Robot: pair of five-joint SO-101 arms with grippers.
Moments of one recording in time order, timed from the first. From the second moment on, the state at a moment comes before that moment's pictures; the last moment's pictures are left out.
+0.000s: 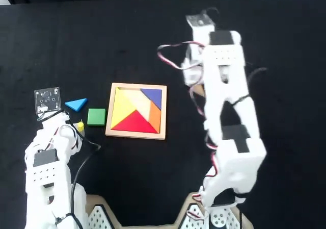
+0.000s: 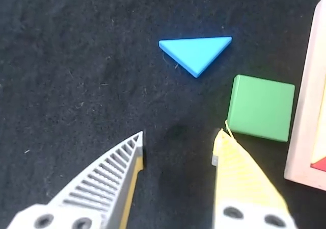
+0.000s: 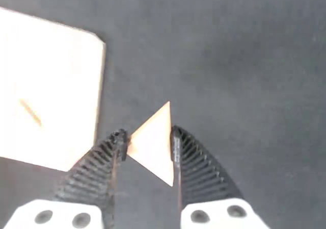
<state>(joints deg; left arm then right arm) -21.3 -56.9 82.3 35.7 -6.8 -8.6 20.0 -22.0 92.0 -0.4</state>
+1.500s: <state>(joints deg) -21.3 -56.9 82.3 35.7 -6.8 -31.1 34.9 -20.8 80.9 -36.7</state>
